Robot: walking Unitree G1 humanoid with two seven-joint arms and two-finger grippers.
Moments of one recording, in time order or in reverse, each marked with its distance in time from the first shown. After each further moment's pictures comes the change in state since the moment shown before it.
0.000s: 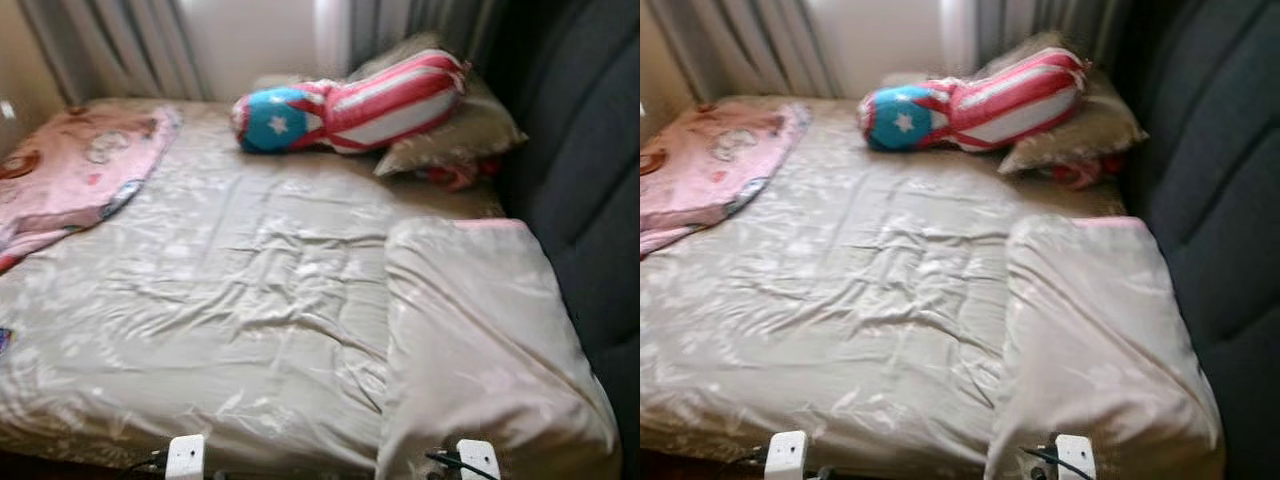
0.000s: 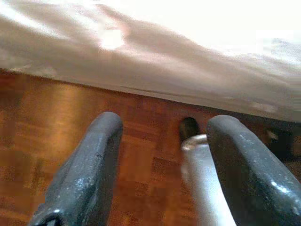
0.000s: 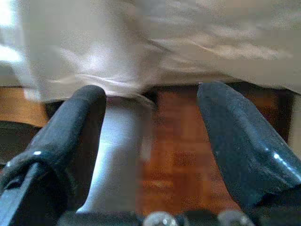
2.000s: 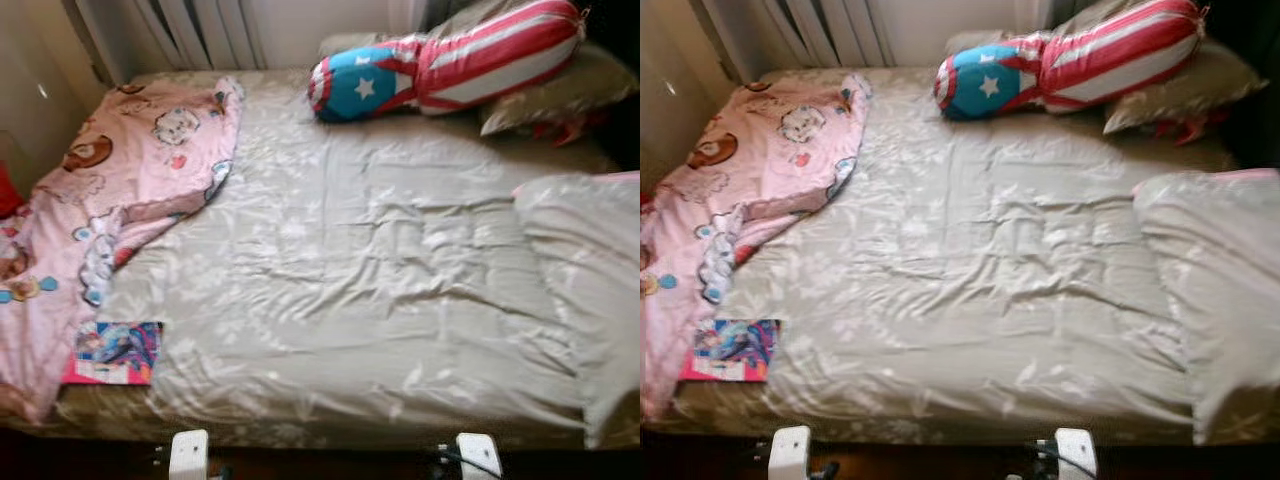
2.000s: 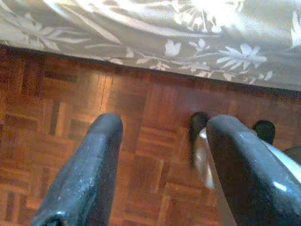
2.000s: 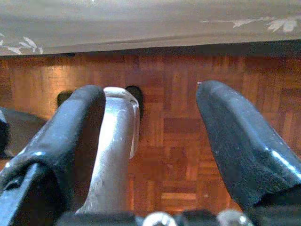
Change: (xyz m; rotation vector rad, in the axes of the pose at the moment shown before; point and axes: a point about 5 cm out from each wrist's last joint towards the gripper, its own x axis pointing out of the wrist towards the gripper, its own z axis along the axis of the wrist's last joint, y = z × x) left arm -0.001 0.006 -0.003 -0.023 0.008 0.024; right arm 0.001 0.003 0.004 -0.024 -0.013 0.033
